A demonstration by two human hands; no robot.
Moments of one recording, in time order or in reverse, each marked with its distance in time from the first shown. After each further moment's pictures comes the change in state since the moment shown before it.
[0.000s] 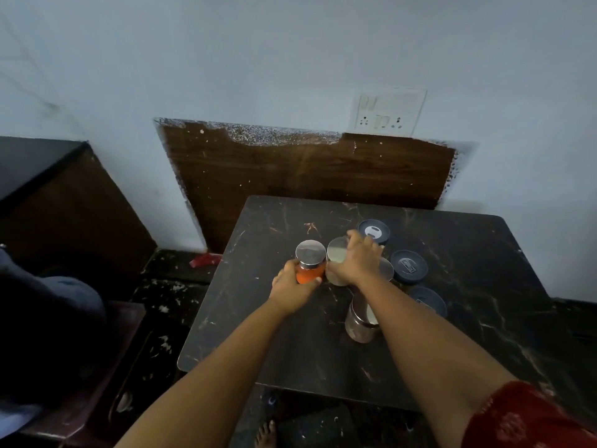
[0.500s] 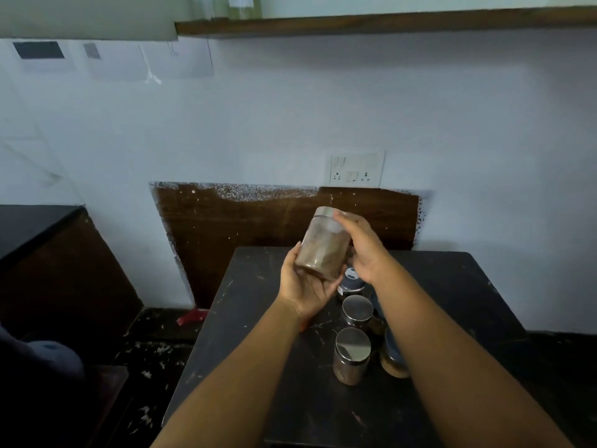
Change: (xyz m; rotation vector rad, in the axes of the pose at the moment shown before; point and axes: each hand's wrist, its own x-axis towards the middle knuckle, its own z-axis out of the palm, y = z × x) left_hand -0.028 0.117 0.003 -1.341 -0.492 -0.086; right_hand -0.033 -0.025 -0.154 1.444 -0.173 -0.004
